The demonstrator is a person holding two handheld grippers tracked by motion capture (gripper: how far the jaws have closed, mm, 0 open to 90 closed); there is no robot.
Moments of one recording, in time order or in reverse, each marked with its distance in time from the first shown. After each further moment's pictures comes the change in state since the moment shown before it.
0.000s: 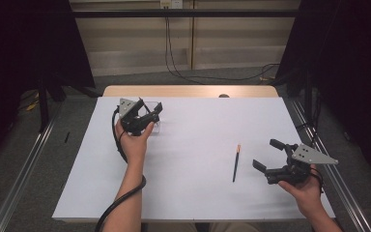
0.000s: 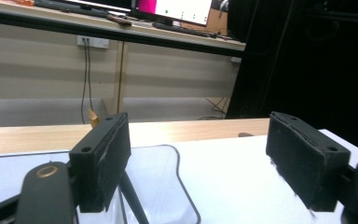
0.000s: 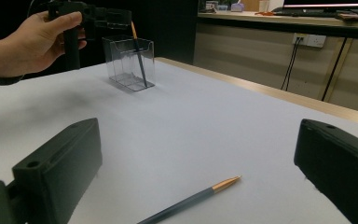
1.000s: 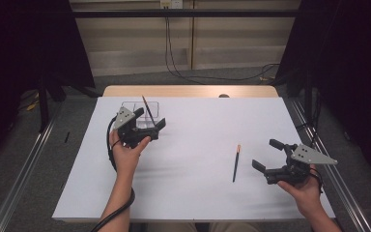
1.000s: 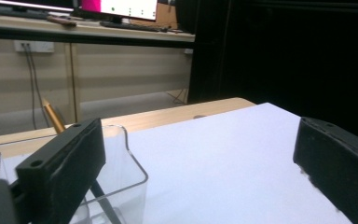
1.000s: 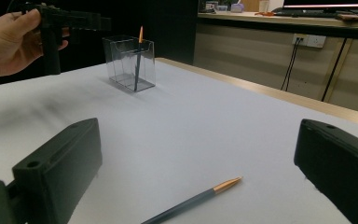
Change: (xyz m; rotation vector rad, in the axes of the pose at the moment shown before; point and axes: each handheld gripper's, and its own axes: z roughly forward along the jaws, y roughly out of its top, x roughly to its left) left arm -0.005 -0.008 -0.032 0.013 -0.225 0.088; right arm 0.001 0.000 0.001 0.001 0.000 -0.002
